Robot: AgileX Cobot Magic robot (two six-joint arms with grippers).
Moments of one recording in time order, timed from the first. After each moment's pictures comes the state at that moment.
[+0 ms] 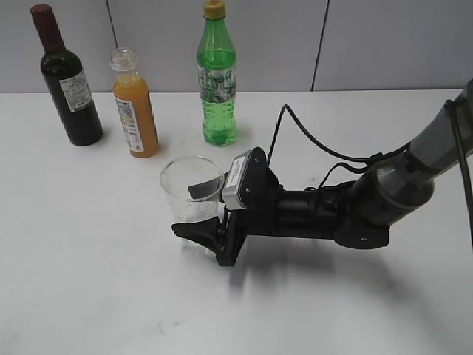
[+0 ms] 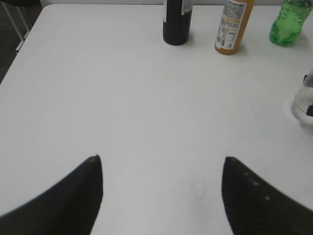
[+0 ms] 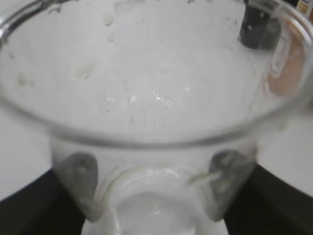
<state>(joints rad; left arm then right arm) -0.10 -0.01 -0.48 -0.01 1.10 0.00 0.53 2.32 -0.98 -0.90 -1.15 0.13</state>
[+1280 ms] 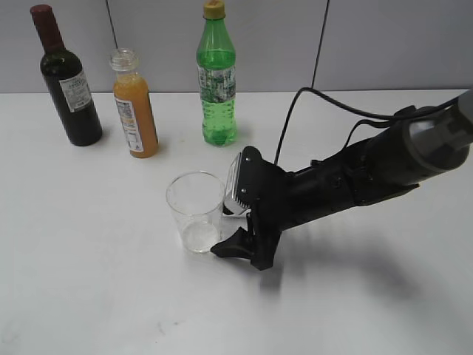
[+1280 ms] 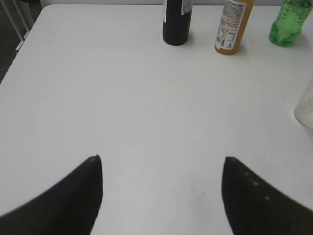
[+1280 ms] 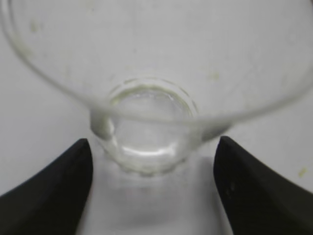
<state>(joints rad) -0.10 -0.01 -0.48 -0.01 1.10 0.00 0.51 2.15 -1.00 -1.41 -0.69 0.51</state>
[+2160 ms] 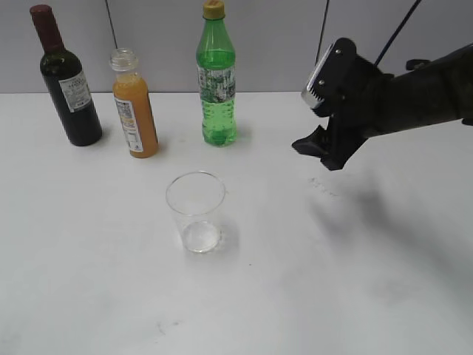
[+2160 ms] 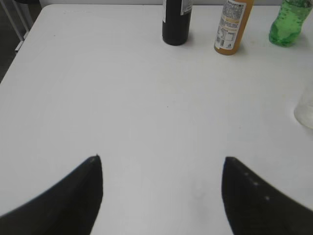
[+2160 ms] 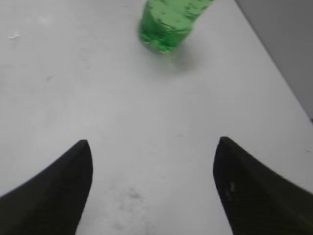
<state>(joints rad) -0.10 -0.01 -0.48 -0.01 1.10 0.00 0.30 1.80 -1.00 -1.82 -0.42 0.99</state>
